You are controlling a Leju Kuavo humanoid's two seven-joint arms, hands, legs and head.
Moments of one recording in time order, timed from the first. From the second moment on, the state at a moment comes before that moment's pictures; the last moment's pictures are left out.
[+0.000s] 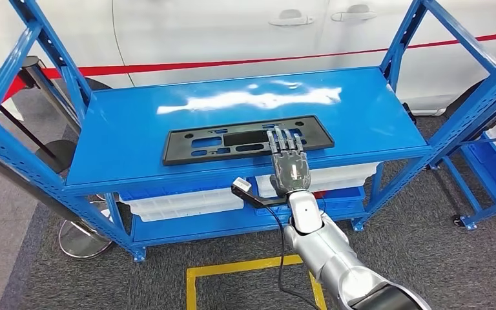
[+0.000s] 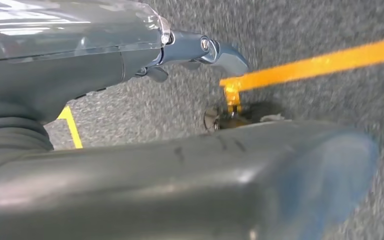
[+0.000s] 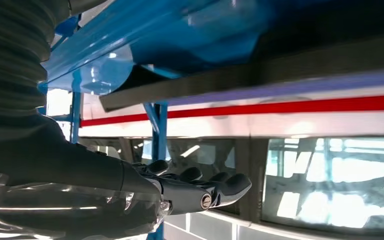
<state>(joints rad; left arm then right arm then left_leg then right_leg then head) -0.03 -0.14 0.60 -0.21 -0.47 -0.01 -0.33 -0.60 0.10 0.35 -0.61 1.57 -0.65 0.10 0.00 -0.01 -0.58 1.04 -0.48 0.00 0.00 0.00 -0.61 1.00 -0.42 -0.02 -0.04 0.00</state>
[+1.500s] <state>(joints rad) -0.03 -0.13 0.60 -0.21 -0.50 -0.03 -0.32 -0.58 0.12 0.34 -0.66 1.57 -0.66 0.05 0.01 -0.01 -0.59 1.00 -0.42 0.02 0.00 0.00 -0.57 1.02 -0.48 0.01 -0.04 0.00</state>
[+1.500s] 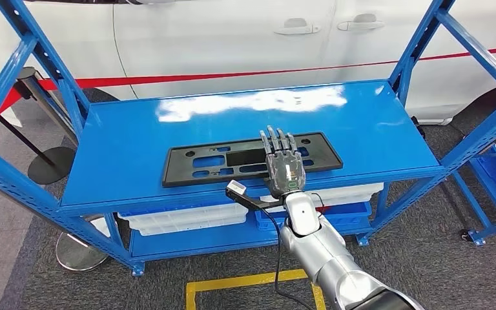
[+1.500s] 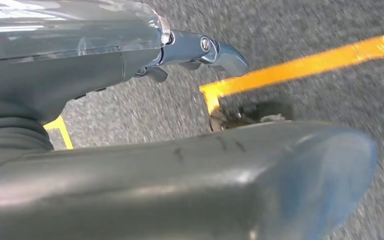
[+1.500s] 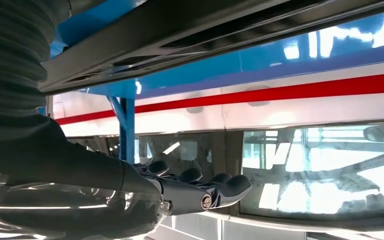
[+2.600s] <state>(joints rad) -0.04 -0.15 0.59 -0.21 -0.57 -0.03 -0.32 -0.50 0.15 0.34 -0.80 1.49 -0.44 -0.02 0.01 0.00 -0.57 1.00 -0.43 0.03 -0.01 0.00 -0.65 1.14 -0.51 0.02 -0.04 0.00</state>
